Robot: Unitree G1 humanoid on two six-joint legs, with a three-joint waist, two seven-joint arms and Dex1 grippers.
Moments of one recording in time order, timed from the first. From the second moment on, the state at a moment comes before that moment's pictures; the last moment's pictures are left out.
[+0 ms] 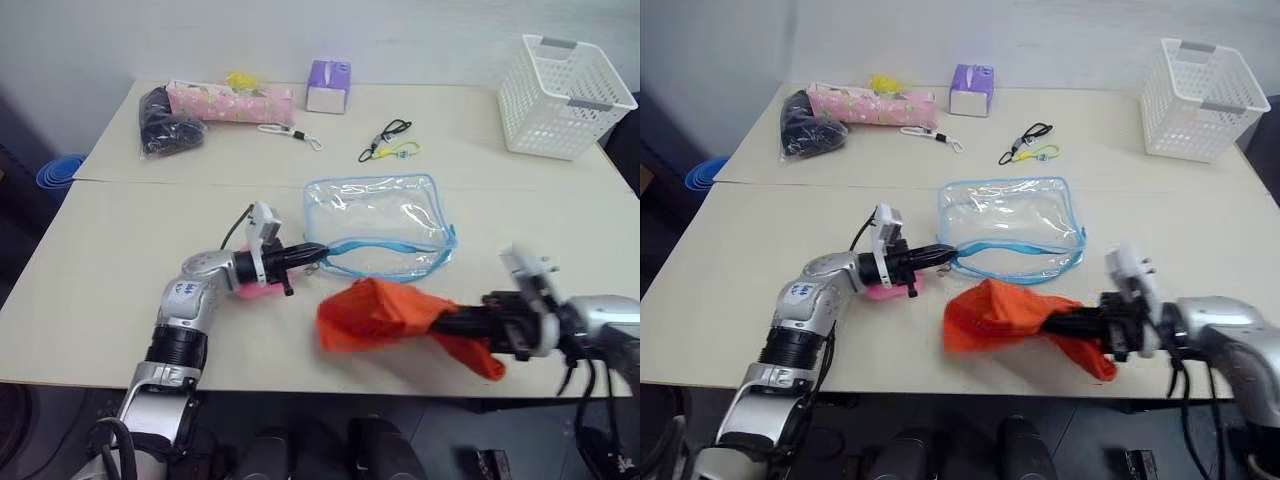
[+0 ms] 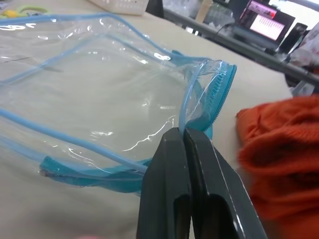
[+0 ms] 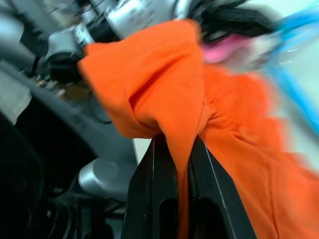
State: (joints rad) left arm -0.60 0.37 -0.01 0.28 -0.38 0.42 -1.00; right arm -0.12 -0.95 -0.42 -0.41 0.93 0.93 1.16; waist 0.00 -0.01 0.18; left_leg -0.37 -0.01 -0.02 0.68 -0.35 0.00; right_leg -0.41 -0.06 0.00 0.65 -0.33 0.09
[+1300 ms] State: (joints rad) left arm -0.35 0.74 0.22 0.23 -0.40 0.15 -1.23; right arm 0.21 -0.87 -0.51 0.05 0.55 -0.16 1.21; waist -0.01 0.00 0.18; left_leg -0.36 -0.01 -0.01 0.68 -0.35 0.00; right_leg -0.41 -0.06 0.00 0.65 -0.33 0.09
